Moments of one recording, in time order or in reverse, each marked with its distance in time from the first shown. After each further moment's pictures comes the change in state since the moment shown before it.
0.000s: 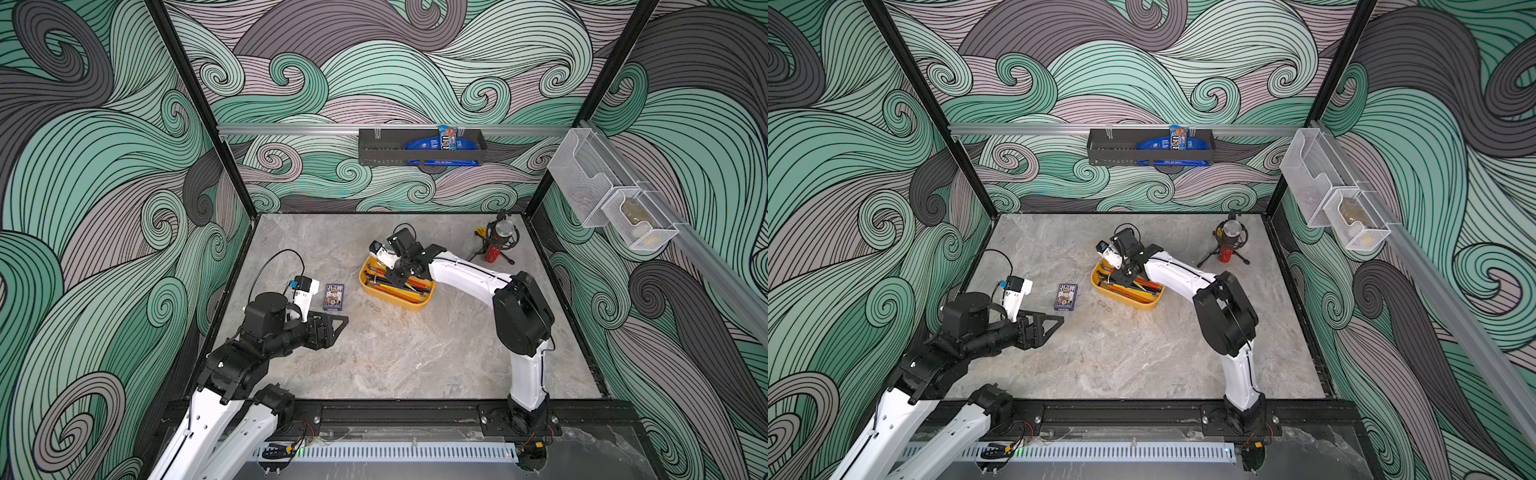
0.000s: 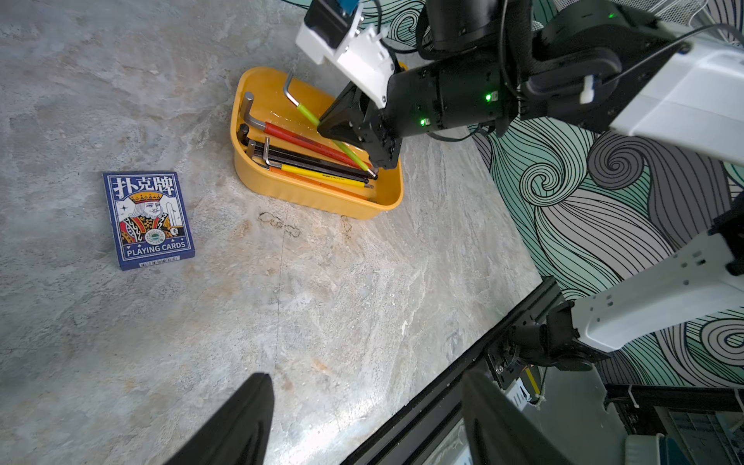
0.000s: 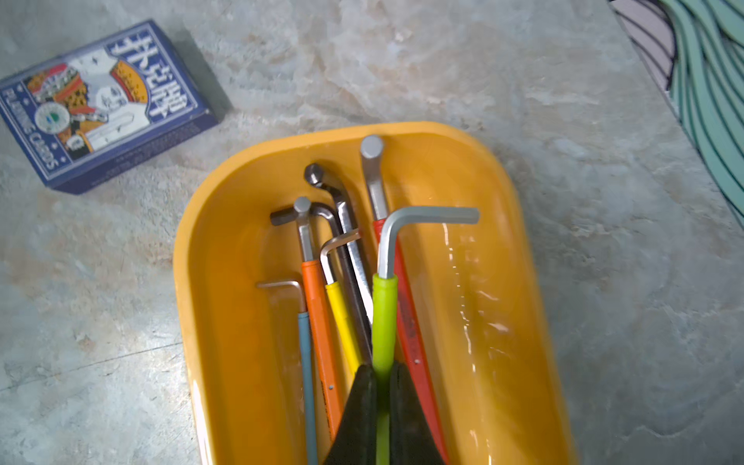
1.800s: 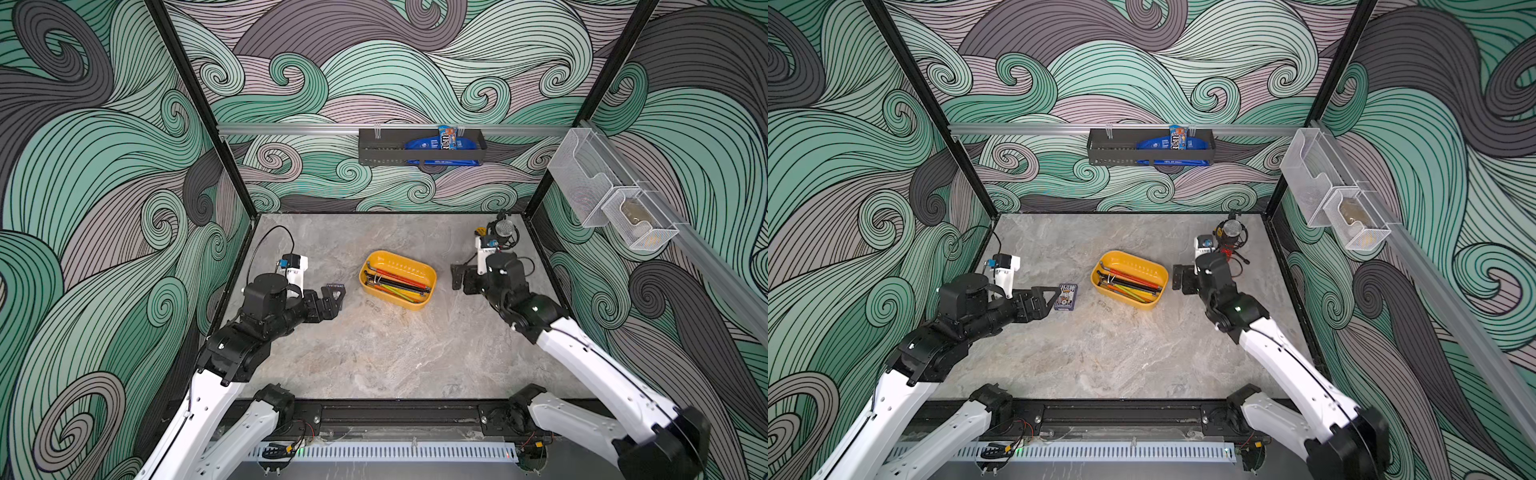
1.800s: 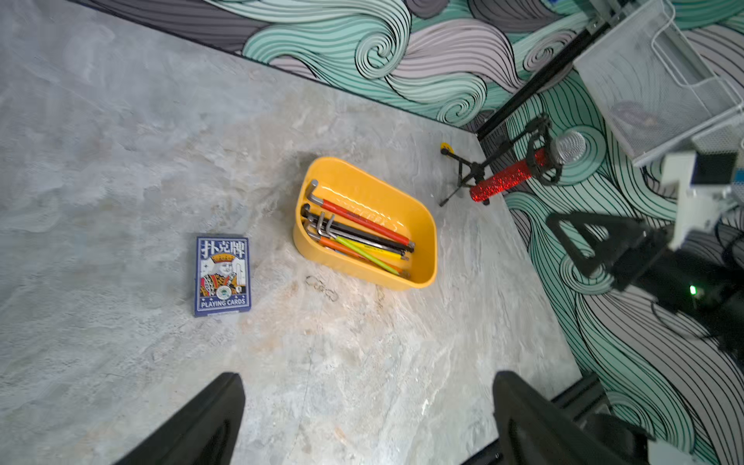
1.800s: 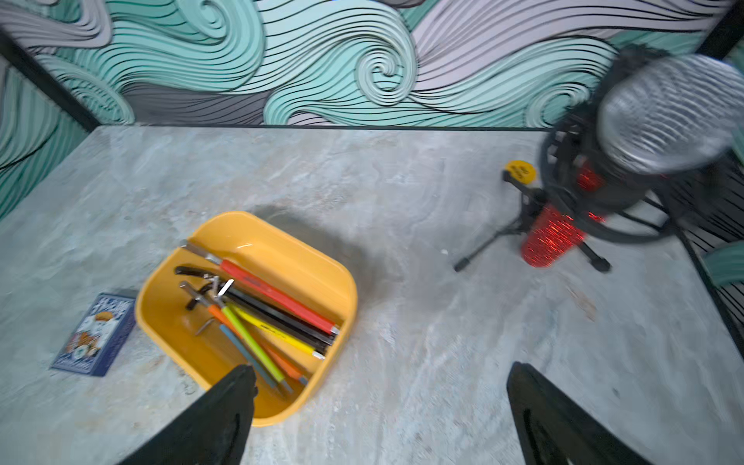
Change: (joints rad) left arm 0.000 0.125 0.144 0.077 -0.269 -0.100; right arm -0.226 -1.064 -0.758 0.177 0.299 0.628
